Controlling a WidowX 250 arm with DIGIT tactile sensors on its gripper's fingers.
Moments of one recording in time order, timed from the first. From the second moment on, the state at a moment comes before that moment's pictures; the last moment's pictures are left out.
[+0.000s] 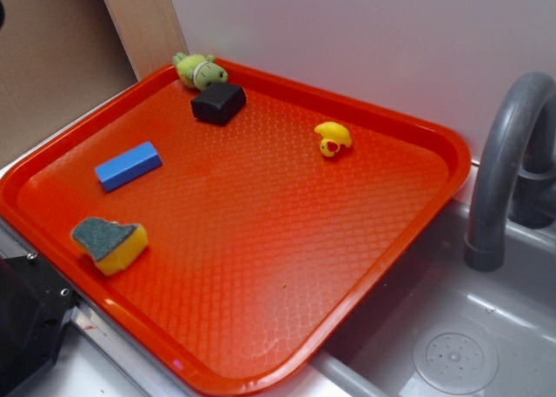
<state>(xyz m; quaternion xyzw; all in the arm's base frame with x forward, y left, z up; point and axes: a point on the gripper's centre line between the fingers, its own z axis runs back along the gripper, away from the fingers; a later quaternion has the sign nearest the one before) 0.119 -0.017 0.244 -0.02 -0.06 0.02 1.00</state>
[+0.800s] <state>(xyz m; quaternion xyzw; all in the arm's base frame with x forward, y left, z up) 0.130 -0.024 0.232 -0.01 -0.05 0.04 1.00</state>
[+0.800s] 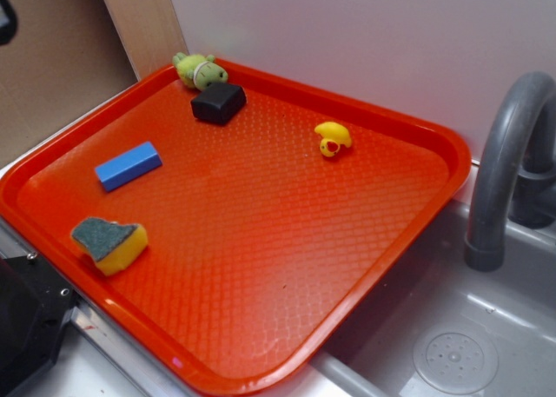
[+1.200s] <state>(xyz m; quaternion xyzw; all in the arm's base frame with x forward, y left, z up) 0.187 -0.041 0.209 -0.04 -0.04 0.04 1.00</state>
